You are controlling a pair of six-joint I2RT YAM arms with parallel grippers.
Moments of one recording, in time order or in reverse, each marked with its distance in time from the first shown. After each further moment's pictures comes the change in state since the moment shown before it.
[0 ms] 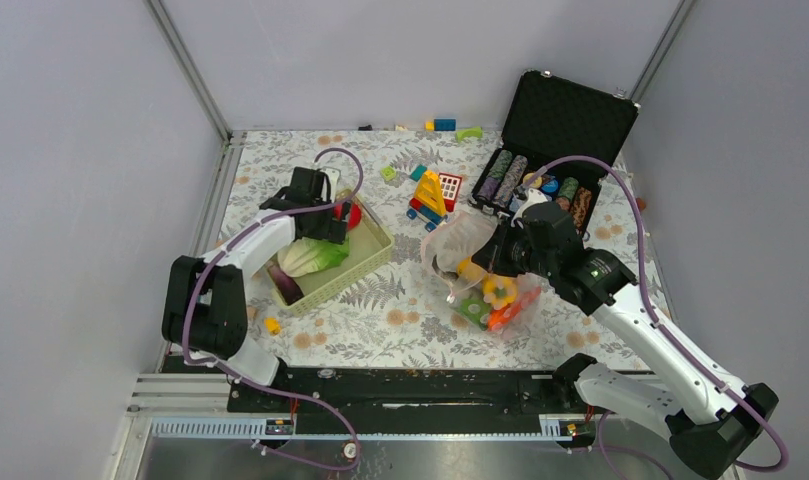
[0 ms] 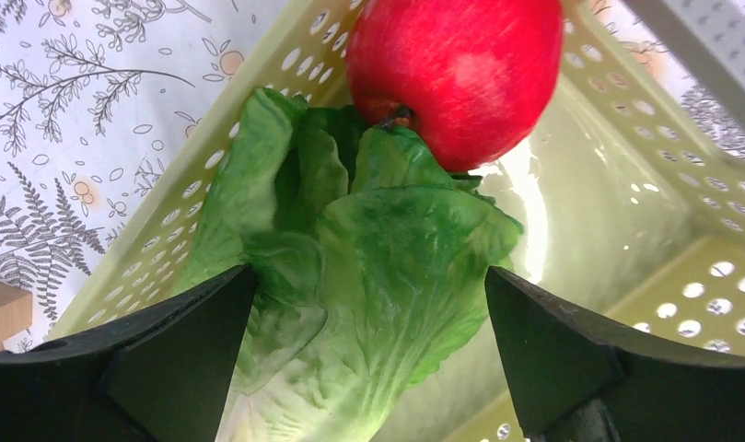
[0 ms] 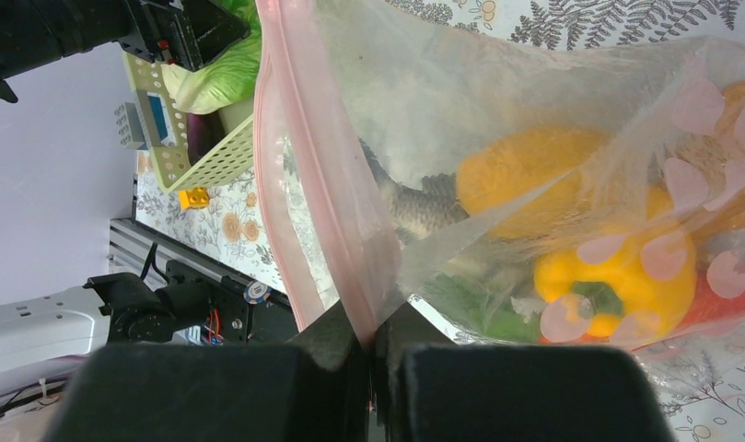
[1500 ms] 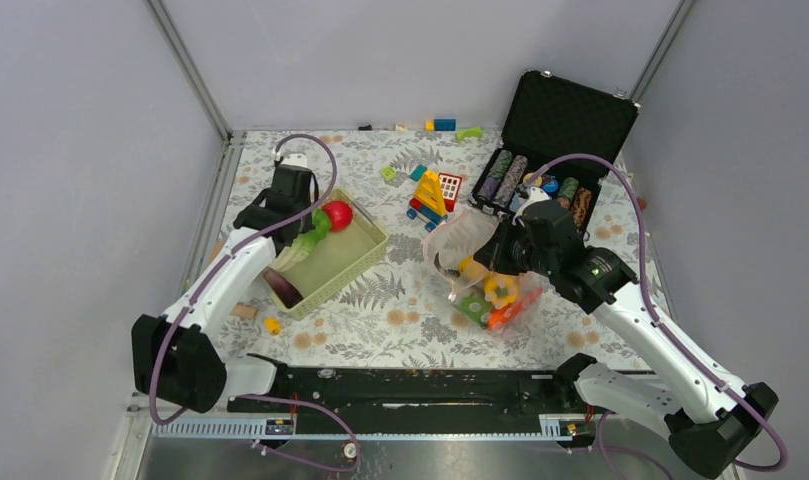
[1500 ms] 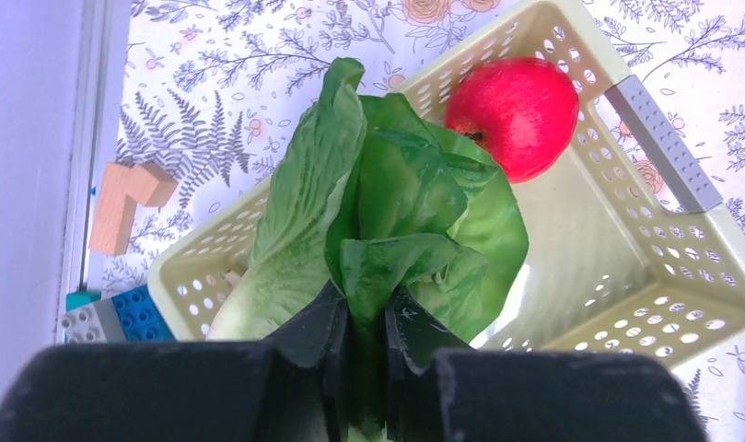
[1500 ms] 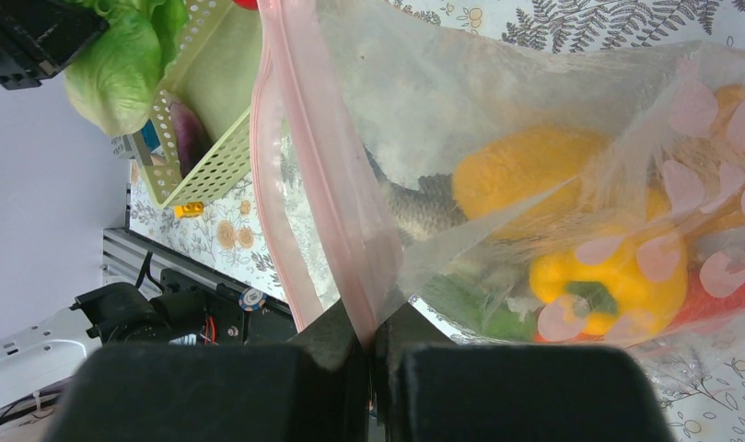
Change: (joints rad) left arm -0.046 -0.235 0.020 -0.128 -0.315 -0.224; right arm -0.005 0.009 0.016 -0.018 0.022 0.000
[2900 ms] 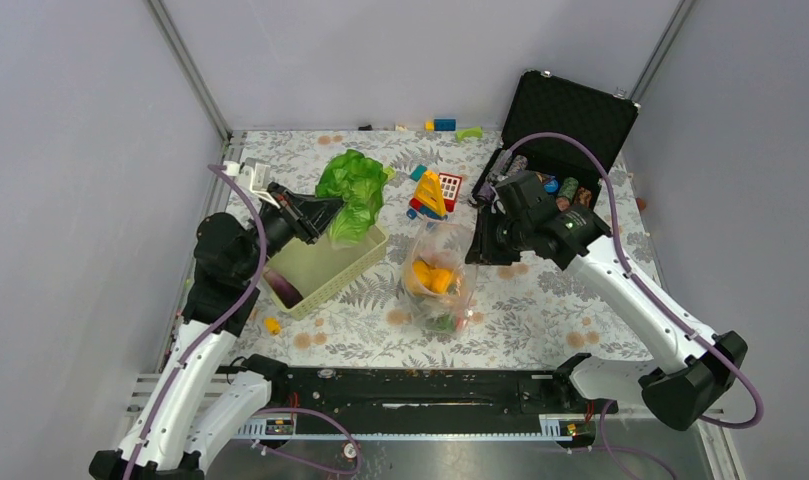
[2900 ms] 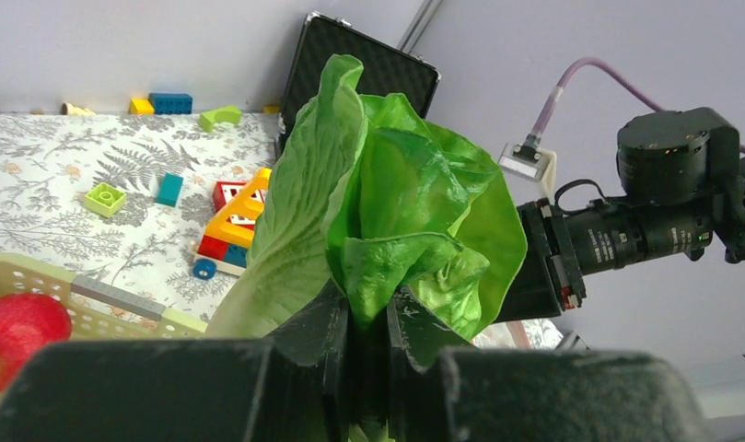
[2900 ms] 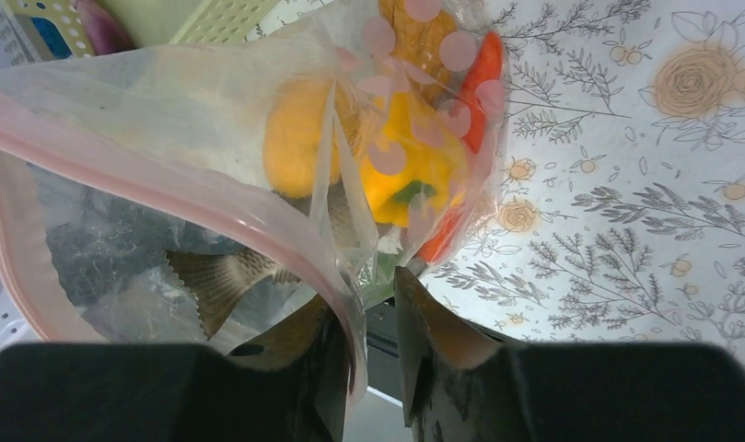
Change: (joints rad) left arm -0.002 -0.598 -0.227 0.549 0.797 -0.348; right arm -0.006 0.277 0.267 -0.287 -0.096 -0.082
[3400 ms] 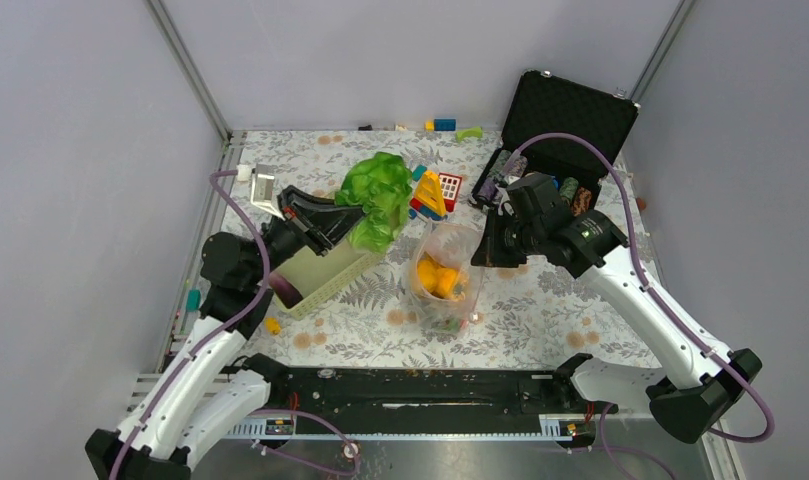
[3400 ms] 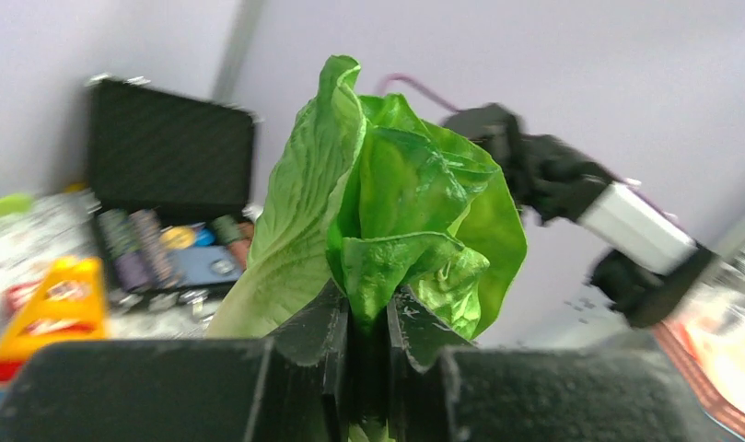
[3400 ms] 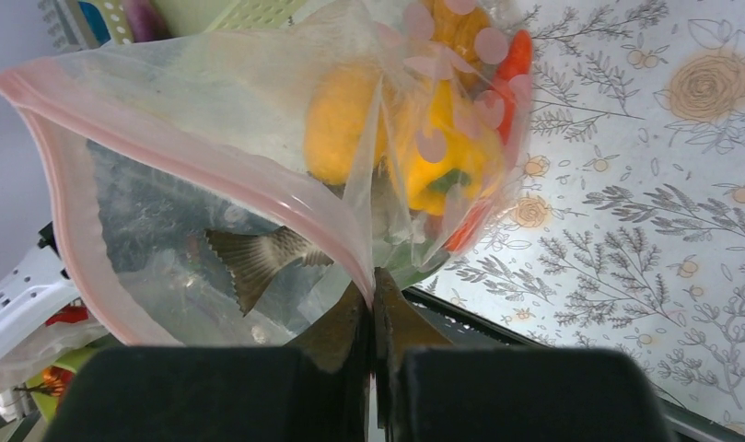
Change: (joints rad) left arm -0.092 0.005 -0.112 0.383 0.134 -0.180; right arm 0.000 -0.074 0.012 -0.024 -0.021 -0.037
